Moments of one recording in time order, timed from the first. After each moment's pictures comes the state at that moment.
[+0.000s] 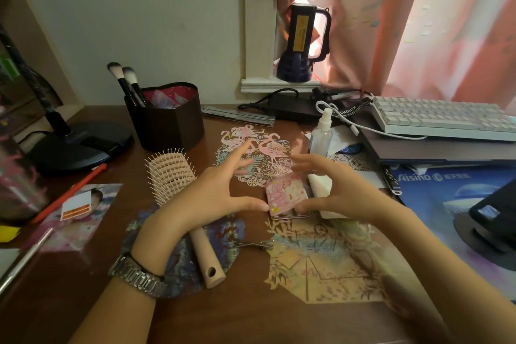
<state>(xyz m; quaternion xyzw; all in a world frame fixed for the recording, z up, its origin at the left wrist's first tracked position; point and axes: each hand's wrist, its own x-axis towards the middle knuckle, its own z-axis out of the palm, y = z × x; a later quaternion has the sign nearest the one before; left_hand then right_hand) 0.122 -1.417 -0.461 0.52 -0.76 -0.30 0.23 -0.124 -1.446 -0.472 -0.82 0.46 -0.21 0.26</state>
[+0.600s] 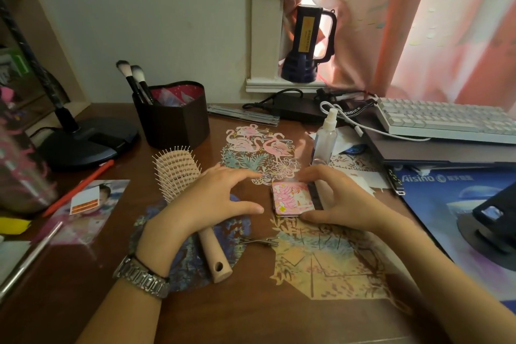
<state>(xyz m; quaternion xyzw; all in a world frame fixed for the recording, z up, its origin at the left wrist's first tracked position) 0.134 -1.411 -0.466 0.57 -0.78 -0.19 0.15 -0.127 -1.447 -0.494 -0.85 0.47 -0.17 0.17</state>
